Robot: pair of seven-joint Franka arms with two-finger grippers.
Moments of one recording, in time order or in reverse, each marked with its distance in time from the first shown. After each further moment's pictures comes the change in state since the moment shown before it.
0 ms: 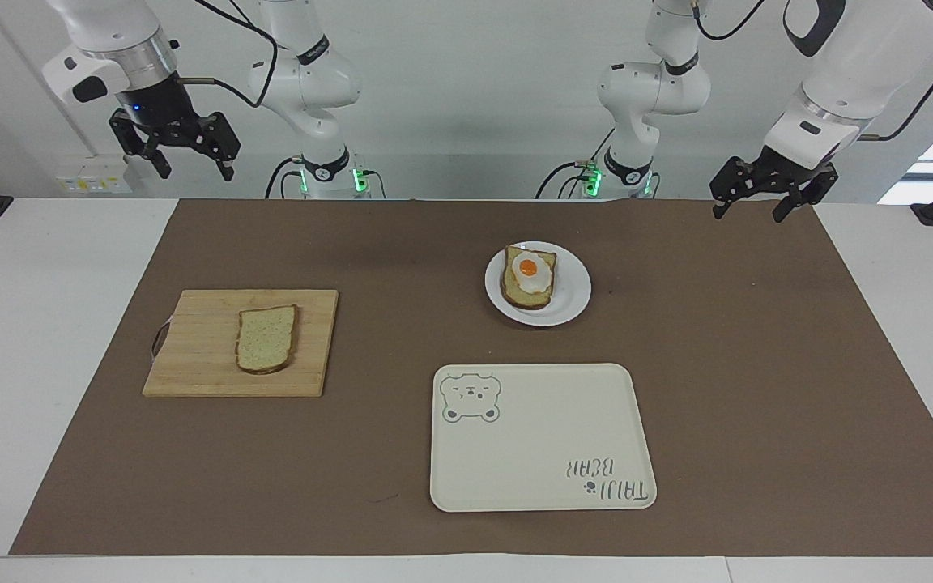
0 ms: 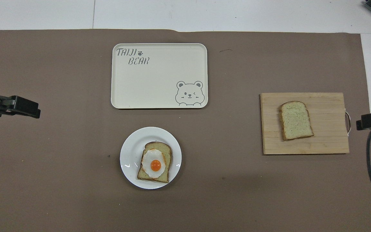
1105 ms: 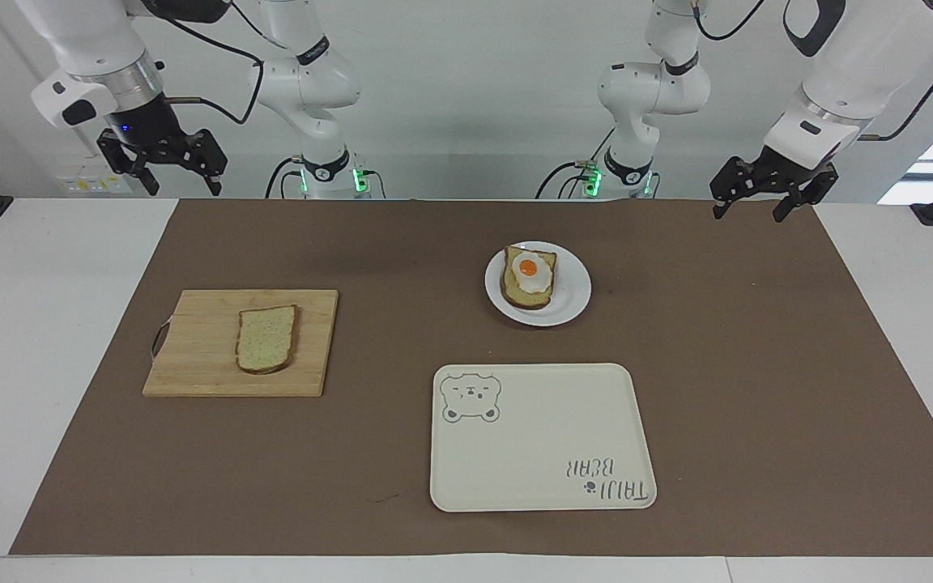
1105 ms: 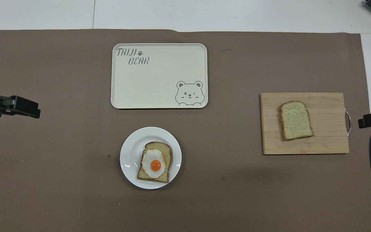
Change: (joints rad) left arm 0.000 0.000 0.000 0.000 0.000 0.000 0.000; right arm -0.051 0.002 -0.008 -0.094 0.000 0.113 -0.115
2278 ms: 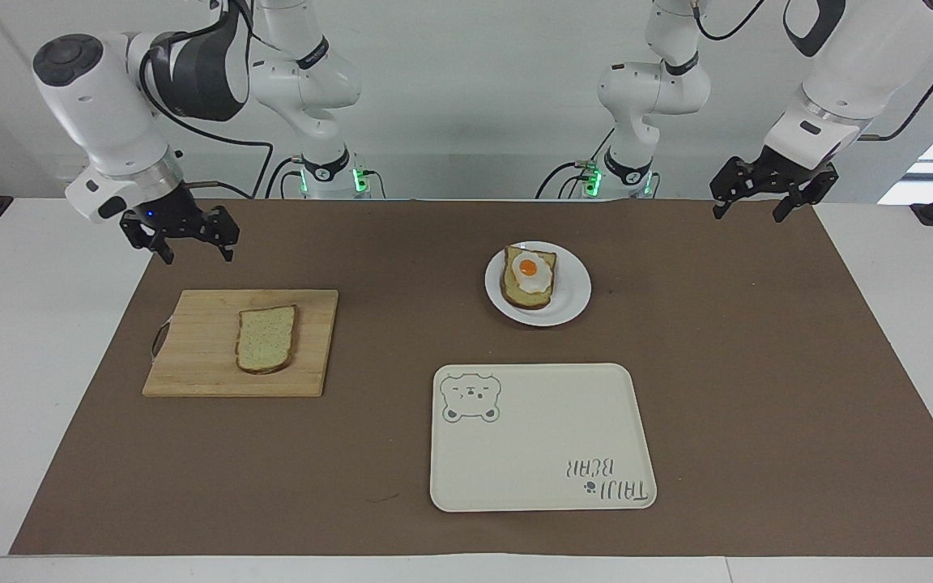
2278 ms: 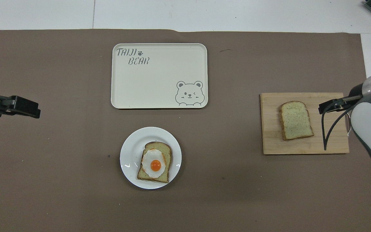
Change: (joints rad) left arm 0.000 0.000 0.000 0.000 0.000 0.000 0.000; right arm -0.004 0.225 -0.001 -0.142 0.001 0.340 -0.132
